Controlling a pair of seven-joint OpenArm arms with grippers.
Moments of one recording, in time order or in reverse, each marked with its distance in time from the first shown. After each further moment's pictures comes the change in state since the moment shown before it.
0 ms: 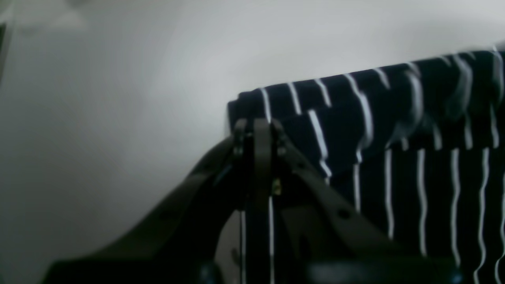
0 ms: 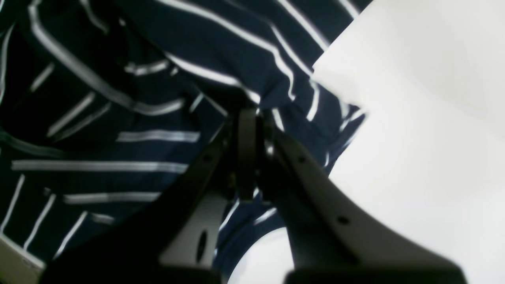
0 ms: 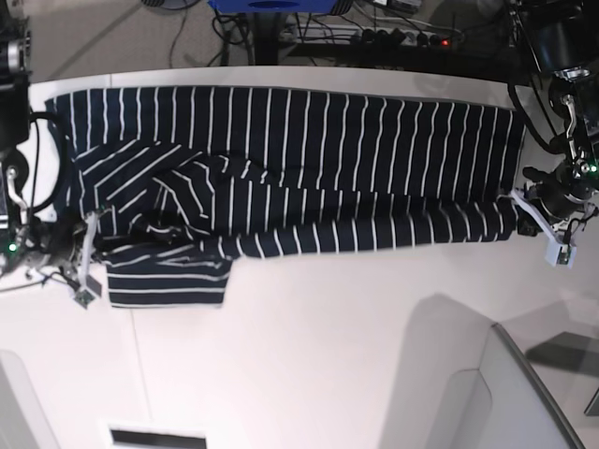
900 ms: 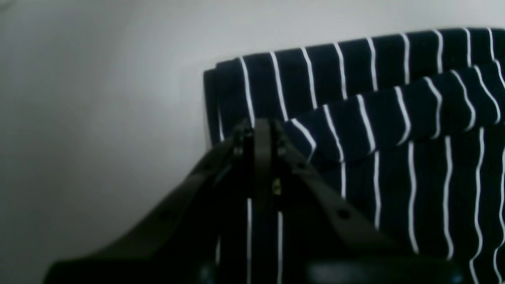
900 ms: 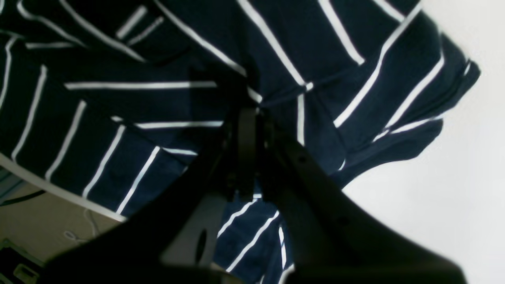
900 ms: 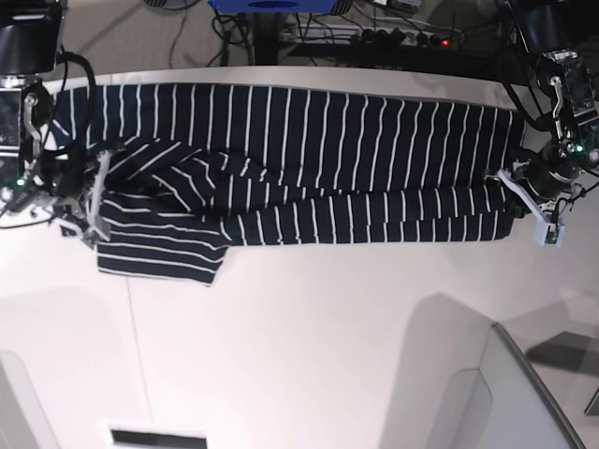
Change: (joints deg) left arm 3.6 2.3 0.0 -0.4 0.9 0.0 -4.1; right arm -15.2 -7.0 10.7 16.3 0.2 0.0 -13.5
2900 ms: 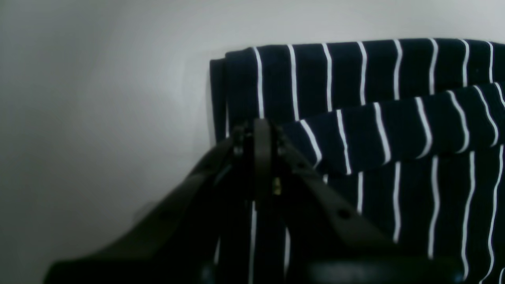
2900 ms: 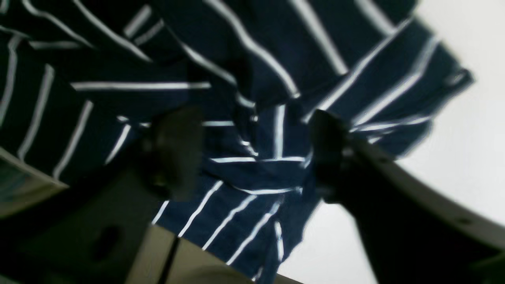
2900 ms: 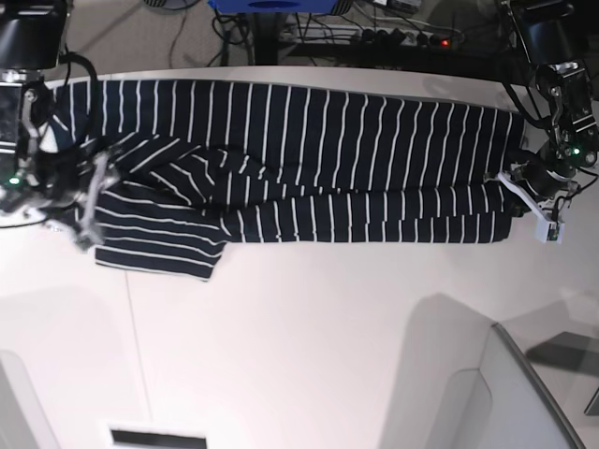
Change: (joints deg) left arm -3.0 -1.1 0.5 -9.7 0.2 0.1 -6.7; right arm -0.7 -2.3 5.2 5.2 0.2 0.1 -3.7
